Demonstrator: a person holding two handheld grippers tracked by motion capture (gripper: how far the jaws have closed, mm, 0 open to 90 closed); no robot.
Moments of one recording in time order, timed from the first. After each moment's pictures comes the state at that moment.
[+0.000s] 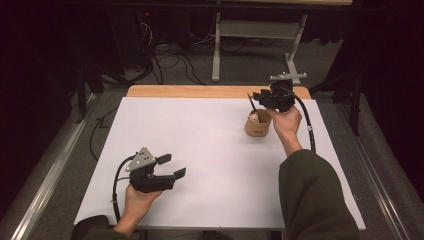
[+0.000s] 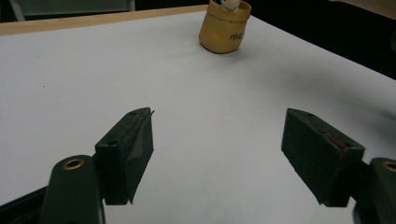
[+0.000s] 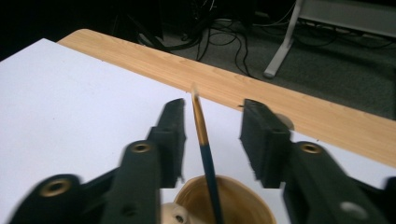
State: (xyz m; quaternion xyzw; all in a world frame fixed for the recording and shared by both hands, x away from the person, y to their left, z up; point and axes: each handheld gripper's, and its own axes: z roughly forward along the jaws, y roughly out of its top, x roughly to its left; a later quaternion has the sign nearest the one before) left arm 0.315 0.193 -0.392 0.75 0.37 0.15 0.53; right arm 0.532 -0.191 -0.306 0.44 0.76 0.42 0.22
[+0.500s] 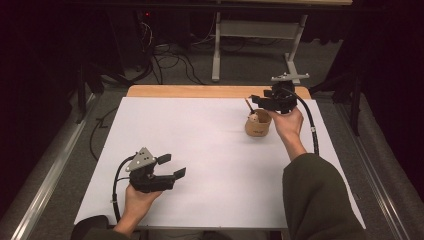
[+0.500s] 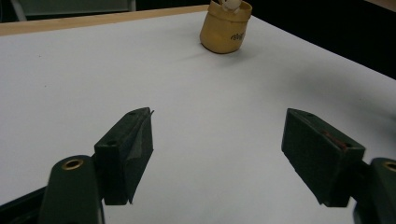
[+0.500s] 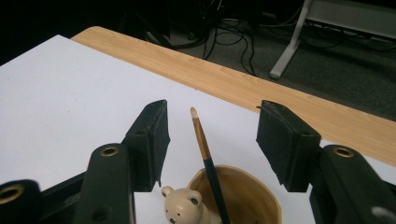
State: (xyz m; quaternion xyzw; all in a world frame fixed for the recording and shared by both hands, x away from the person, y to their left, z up) left arm 0.315 0.193 -0.392 0.74 0.38 0.15 0.53; right arm 0.519 -0.192 -0.297 0.43 0.77 0.42 0.22
